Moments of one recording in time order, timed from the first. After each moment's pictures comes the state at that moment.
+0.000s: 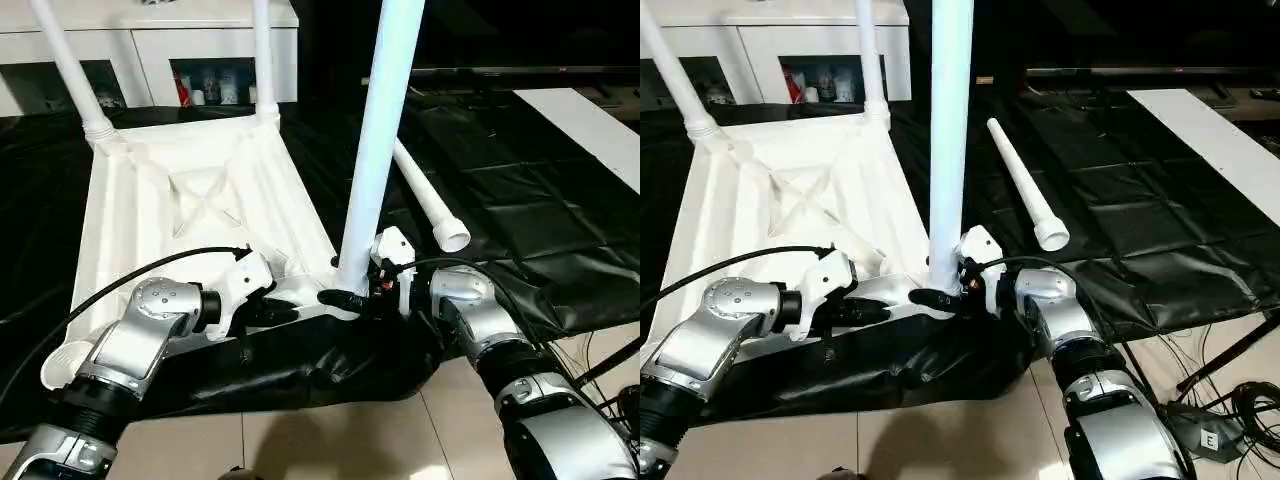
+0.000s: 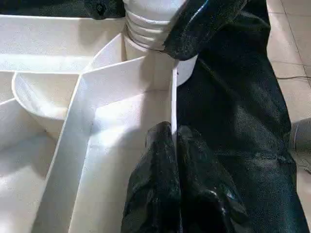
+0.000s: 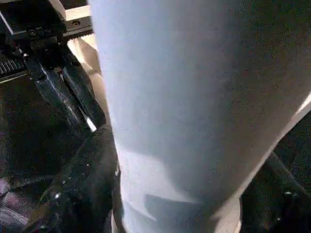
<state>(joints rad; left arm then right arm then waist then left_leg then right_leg) -0.40 0.47 -0.24 0.27 -0.05 0.27 -1.09 -0.66 -0.18 0.12 0.92 0.07 -0.19 1.10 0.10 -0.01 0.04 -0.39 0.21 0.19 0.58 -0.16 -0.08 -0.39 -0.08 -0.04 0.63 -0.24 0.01</state>
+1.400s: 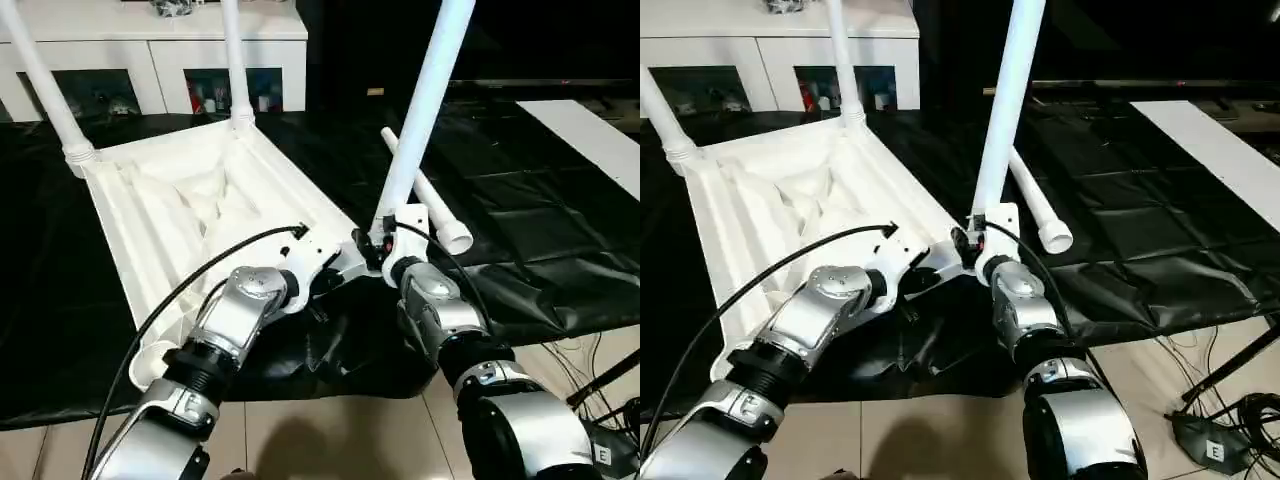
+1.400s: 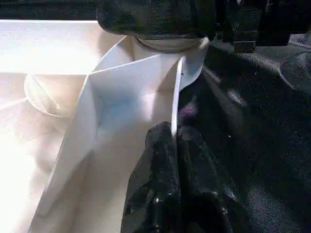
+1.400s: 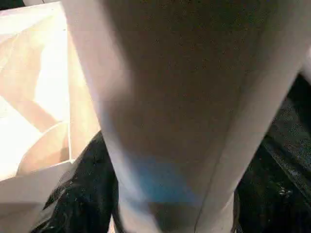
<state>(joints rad) -0.61 0.12 -0.26 0.55 0.09 0.39 -0.62 -0.75 0.02 -0.10 1.08 0.08 -0.07 0.18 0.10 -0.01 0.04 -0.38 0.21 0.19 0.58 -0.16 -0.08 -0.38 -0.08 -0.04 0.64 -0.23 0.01</state>
